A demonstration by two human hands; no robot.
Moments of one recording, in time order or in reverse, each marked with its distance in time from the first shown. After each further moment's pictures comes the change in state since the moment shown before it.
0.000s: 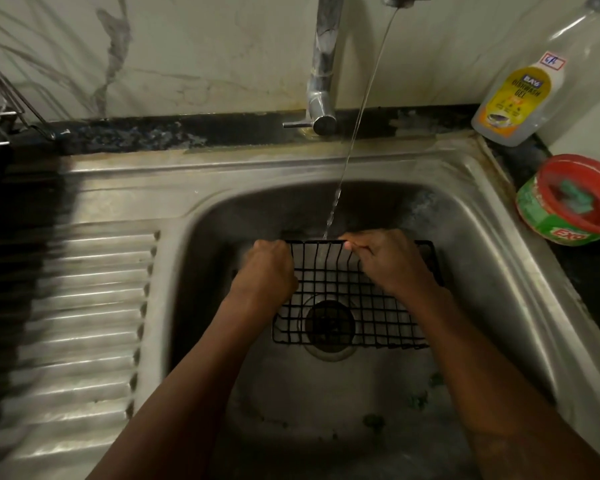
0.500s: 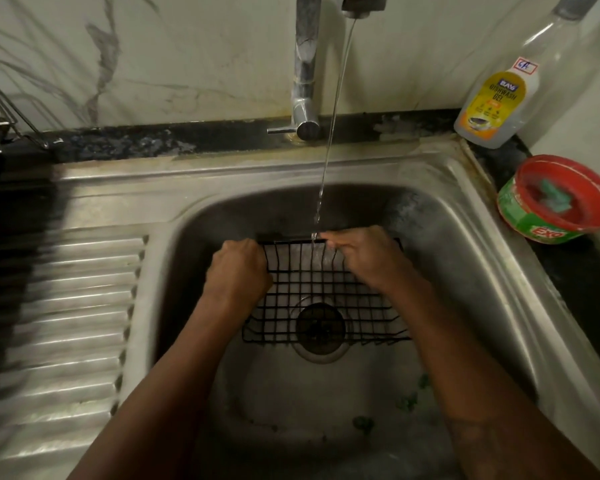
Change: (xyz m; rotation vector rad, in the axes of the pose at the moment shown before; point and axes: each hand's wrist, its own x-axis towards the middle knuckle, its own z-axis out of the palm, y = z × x) left_hand -0.012 -0.005 -0.005 0.015 0.204 -0.051; right_hand 0.010 0.002 0.005 0.083 -0.039 -0.002
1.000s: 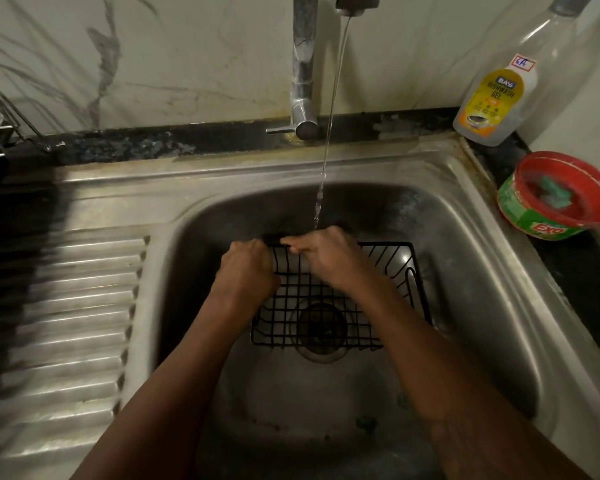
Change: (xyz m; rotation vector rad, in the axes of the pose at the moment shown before) left_hand 0.004 0.002 0.008 0.036 -0.020 0.050; right_hand 0.014 -0.039 0.029 0.002 -0.092 -0.075
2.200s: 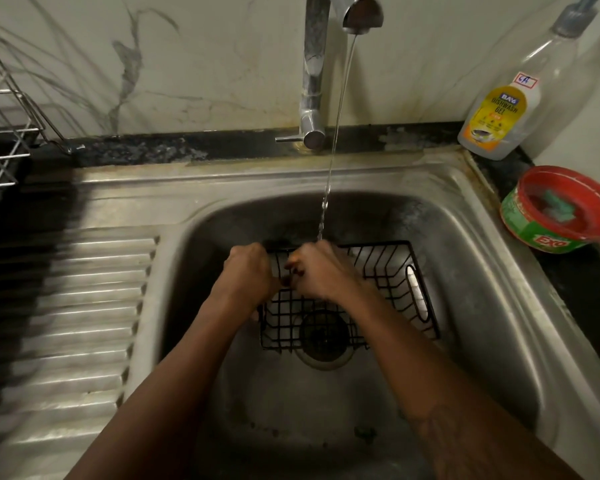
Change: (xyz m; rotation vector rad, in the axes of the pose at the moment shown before) left_hand 0.014 -0.014 0.007 -0.057 -0.060 -0.042; right_hand 0.006 -0.015 0.014 -0.189 -0.190 0.035
